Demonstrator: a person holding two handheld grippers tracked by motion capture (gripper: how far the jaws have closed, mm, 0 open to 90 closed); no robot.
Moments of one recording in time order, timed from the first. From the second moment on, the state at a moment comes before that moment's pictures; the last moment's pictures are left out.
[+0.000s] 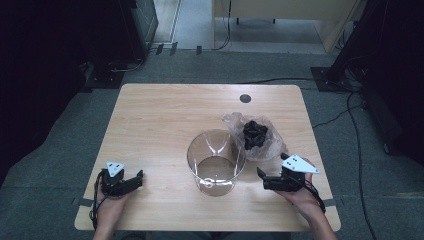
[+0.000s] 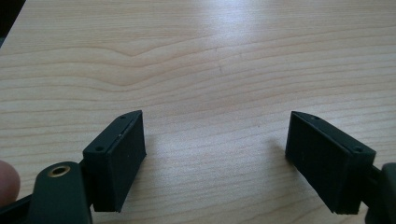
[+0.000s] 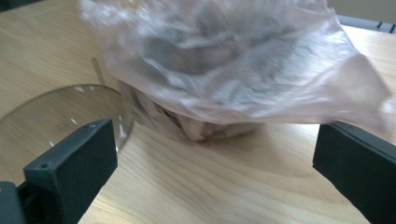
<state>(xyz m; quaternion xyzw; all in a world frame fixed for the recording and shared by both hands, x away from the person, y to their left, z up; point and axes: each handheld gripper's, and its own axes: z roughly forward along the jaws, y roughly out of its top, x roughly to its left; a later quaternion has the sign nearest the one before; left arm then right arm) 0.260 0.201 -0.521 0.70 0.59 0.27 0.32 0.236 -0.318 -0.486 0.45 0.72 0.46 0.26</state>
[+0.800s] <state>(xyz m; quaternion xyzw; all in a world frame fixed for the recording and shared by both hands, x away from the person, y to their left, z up) 0.260 0.202 -0.521 0.70 0.59 0.27 0.31 0.225 -0.364 -0.513 0.52 0.71 0.38 0.27</state>
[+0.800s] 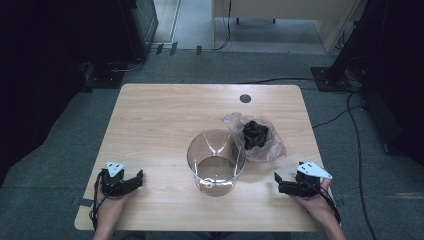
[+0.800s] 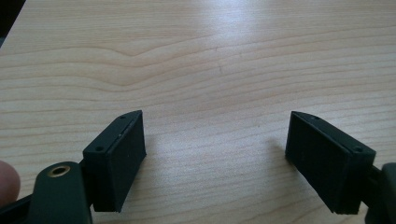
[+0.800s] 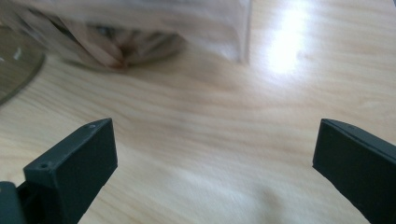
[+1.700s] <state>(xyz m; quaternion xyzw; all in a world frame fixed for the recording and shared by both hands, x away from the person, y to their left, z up) 0.260 0.202 -0.521 0.70 0.59 0.27 0.31 0.205 -0.392 -0.526 0.59 0.70 0.31 0.28</state>
